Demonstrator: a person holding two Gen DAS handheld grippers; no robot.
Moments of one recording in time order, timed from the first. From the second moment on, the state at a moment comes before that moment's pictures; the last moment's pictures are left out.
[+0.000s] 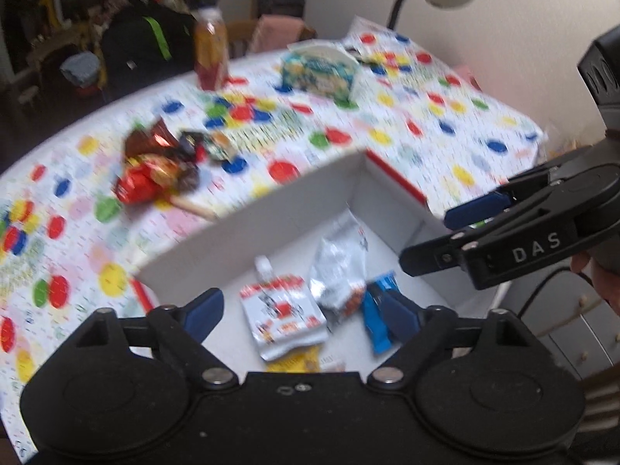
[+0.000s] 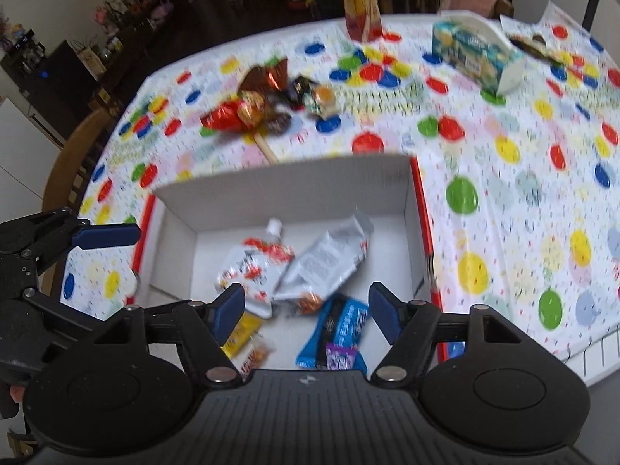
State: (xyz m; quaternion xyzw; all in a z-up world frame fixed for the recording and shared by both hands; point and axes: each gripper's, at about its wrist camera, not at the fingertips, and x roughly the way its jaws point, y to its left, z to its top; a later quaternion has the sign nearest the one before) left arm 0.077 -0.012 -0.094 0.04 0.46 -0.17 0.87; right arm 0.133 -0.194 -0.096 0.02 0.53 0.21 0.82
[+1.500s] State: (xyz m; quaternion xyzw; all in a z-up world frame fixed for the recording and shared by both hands) left arm 0.325 0.080 -0.148 -0.06 0.52 0.05 0.85; right arm 0.414 -0.118 -0.148 0.06 0.58 0.19 0.79
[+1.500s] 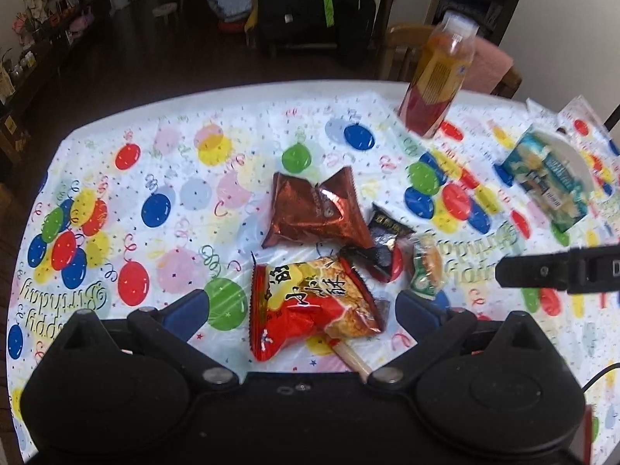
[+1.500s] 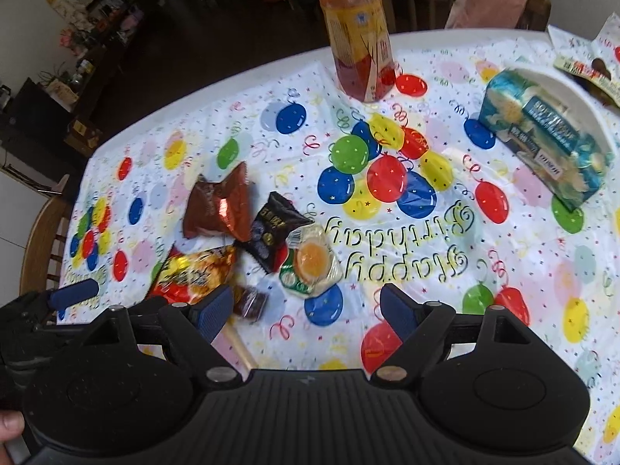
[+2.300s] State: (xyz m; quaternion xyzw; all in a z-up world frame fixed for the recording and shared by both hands) left arm 0.366 0.116 -0.218 -0.20 0.58 0.05 0.79; right arm 0.460 -0.073 -0.242 0.06 0.64 0.18 0.75
